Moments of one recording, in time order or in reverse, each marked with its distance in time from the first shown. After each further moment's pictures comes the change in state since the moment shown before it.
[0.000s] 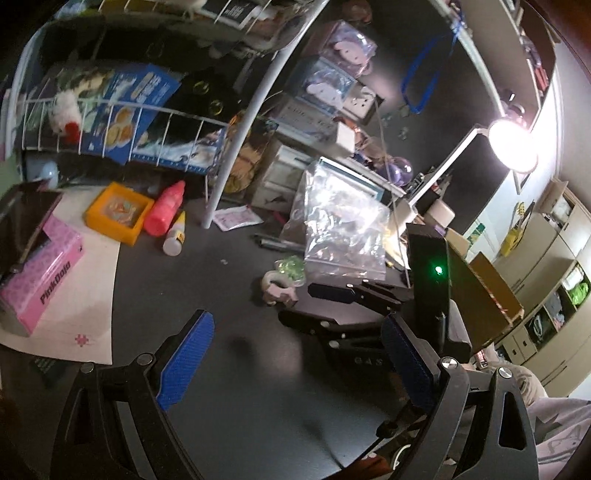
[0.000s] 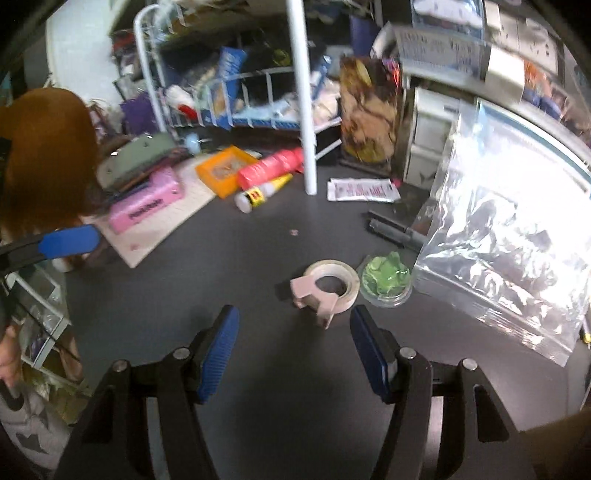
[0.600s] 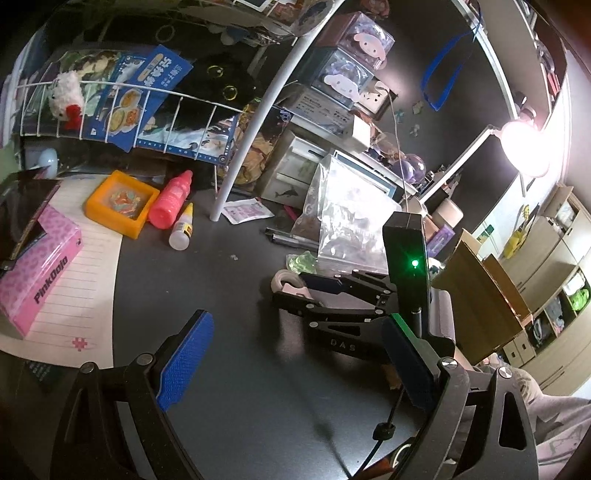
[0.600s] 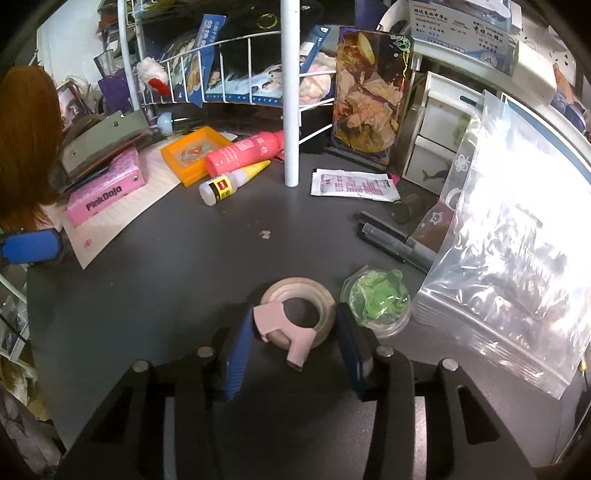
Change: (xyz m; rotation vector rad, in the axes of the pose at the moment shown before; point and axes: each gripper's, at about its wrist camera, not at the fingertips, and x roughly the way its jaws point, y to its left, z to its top) left arm 0.012 0.012 0.004 -0.023 0.024 0.003; right arm 0.040 -0.005 0.014 -0.056 0.043 -0.083
